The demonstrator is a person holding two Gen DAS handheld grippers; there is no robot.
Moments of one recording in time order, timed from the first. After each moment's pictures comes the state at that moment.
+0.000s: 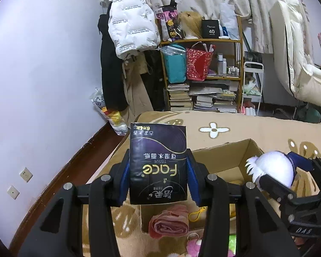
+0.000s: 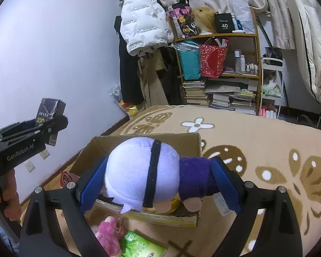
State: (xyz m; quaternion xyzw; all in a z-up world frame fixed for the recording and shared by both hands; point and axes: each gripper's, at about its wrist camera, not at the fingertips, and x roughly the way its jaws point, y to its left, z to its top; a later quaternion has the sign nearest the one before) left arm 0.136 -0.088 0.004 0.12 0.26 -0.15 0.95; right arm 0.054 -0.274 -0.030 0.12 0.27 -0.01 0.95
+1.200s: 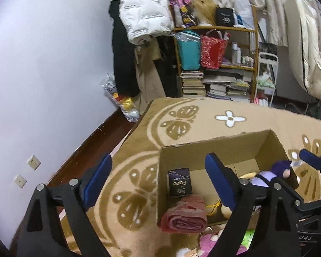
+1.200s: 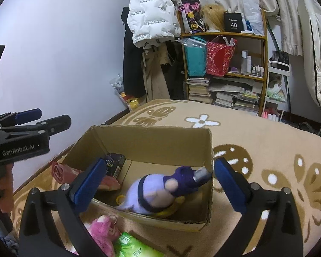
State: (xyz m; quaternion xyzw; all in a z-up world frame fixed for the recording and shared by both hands) left arm 0.152 -0.072 -0.009 0.11 0.30 -0.10 0.94; right arm 0.074 -0.265 -0.045 0.09 0.29 0.00 0.95
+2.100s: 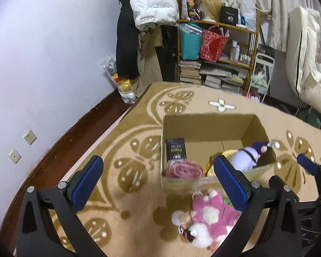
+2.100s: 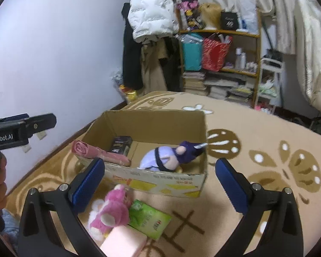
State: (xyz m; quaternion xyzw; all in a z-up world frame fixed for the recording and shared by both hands) left arm 0.096 -0.033 -0.001 0.07 0.36 -0.11 0.92; right arm 0.010 -0.237 -0.022 0.08 0.31 -0.03 0.95
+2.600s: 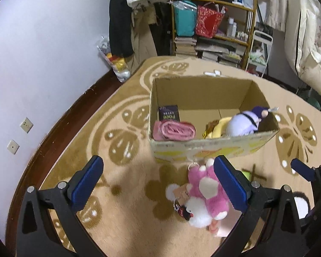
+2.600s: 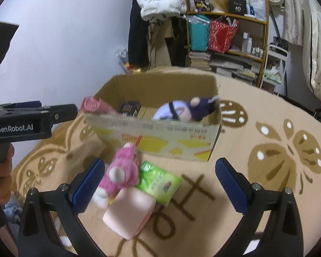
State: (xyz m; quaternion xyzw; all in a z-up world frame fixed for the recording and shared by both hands) left arm 0.078 -0.044 -0.044 0.09 0.42 -0.12 0.89; right arm -0.015 -0.214 -0.055 0.07 0.38 0.00 0.92
